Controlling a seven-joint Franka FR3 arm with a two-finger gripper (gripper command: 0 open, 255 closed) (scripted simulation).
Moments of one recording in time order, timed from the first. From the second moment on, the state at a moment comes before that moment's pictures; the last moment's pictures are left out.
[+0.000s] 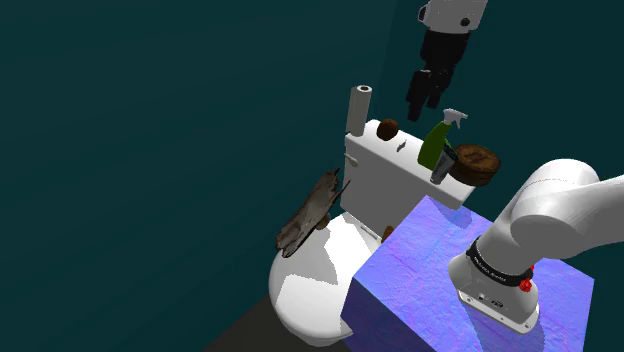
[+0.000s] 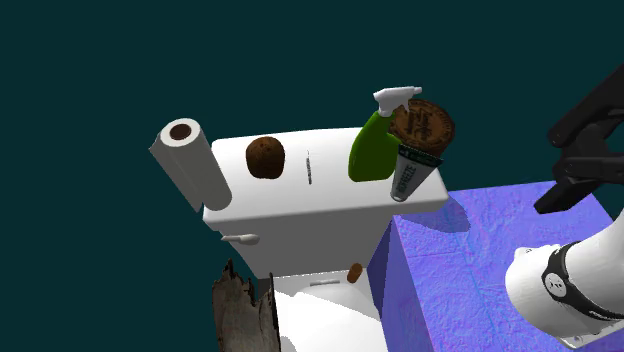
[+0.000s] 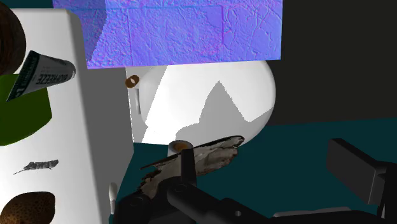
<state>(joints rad) 0.00 -0.77 0.05 -2.36 0.09 1.53 0.03</state>
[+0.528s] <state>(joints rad) -0.04 -0.62 -0.02 -2.33 0.03 1.65 -0.07</state>
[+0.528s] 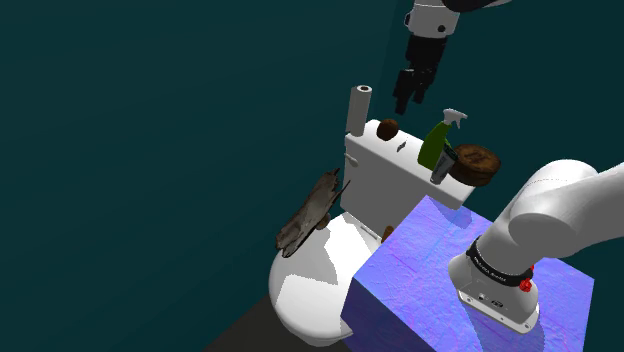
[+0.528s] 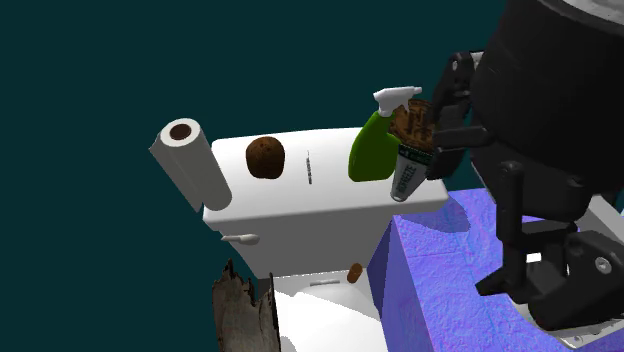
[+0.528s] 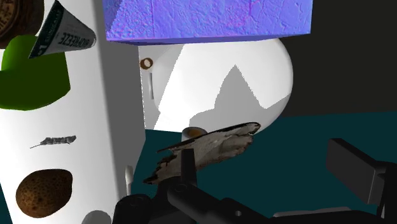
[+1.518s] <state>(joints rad) -0.10 -0.14 -0.17 -2.06 -0.02 1.89 -0.29</state>
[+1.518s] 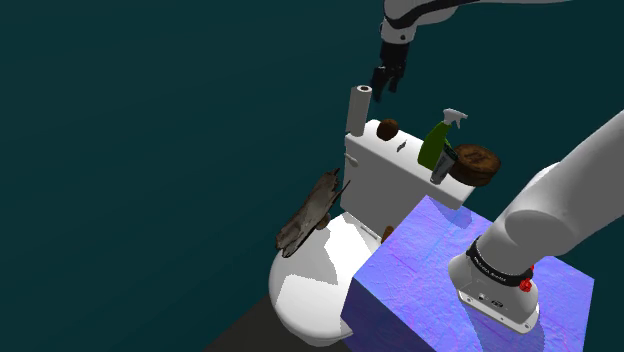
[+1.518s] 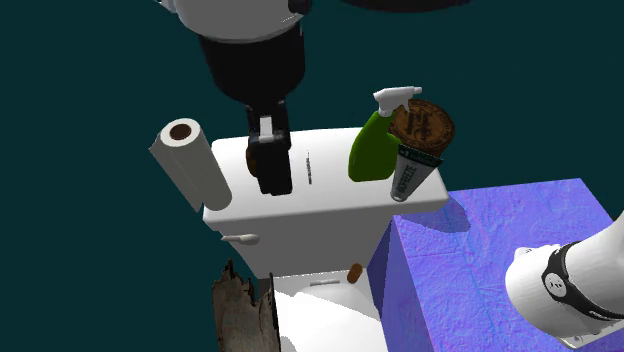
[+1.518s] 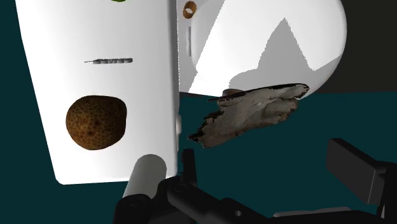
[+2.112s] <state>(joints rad) -0.15 0.19 -0.22 -1.76 0.03 1.93 -0.41</state>
